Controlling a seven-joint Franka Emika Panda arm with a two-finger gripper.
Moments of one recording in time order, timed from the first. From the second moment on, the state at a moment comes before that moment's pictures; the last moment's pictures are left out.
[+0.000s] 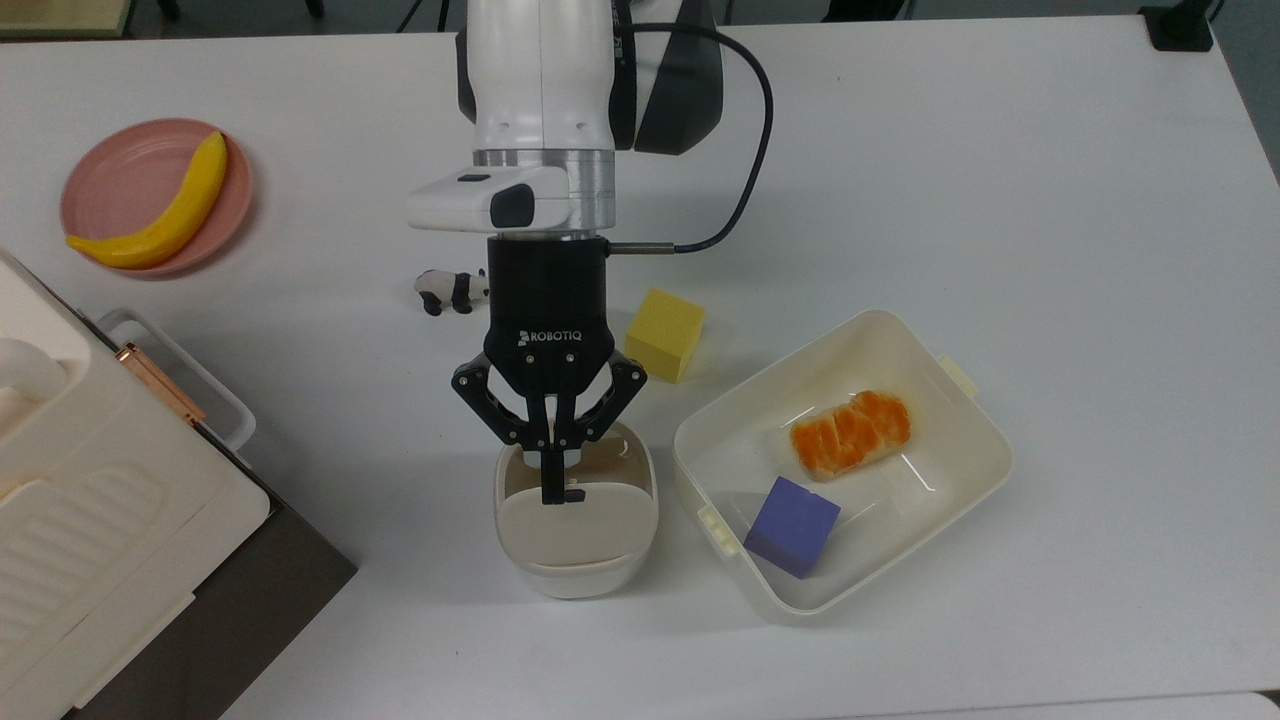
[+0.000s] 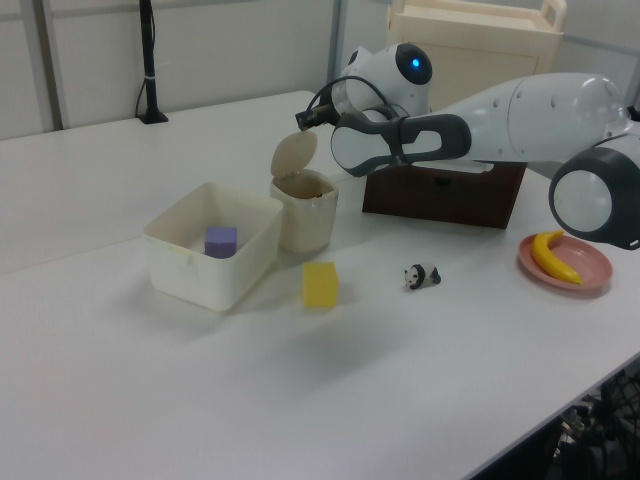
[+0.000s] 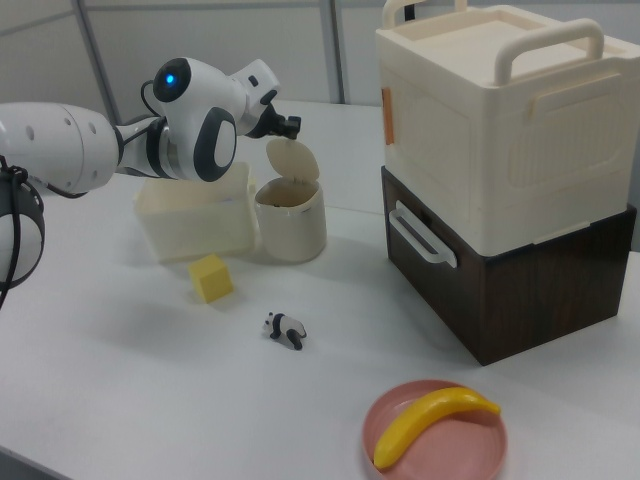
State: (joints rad) arm 0.08 0.53 -0.04 -1.47 -0.05 2.95 -0.02
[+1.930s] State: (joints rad) arm 0.08 0.52 -0.04 -1.50 -0.08 2.56 -0.13
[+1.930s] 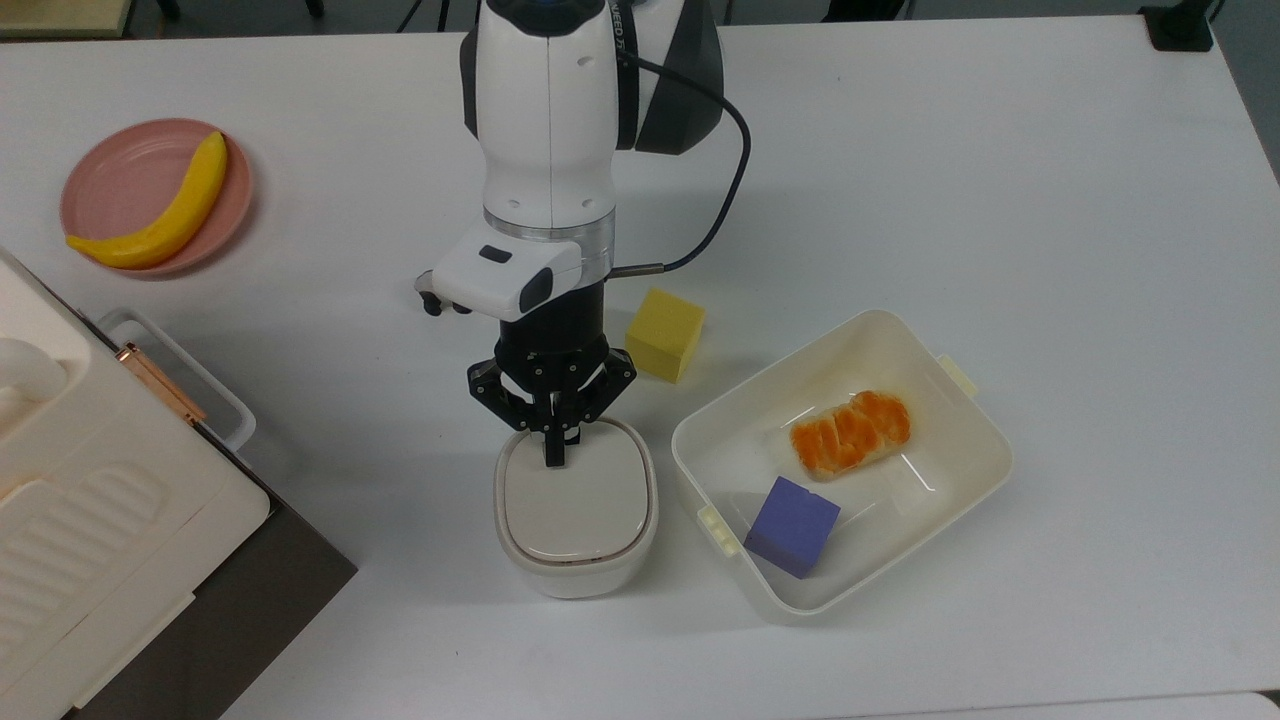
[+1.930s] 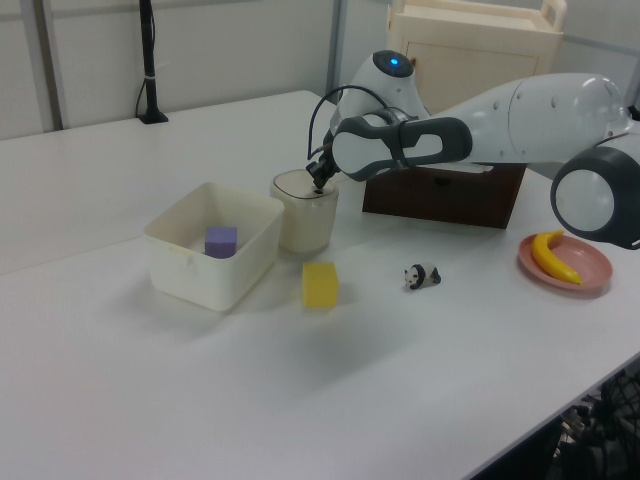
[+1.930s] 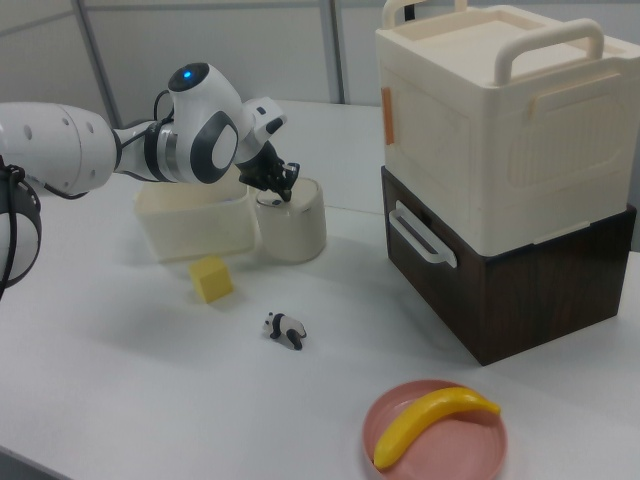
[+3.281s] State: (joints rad) arm 0.08 0.35 -0.04 -1.45 -0.10 2.11 -0.09
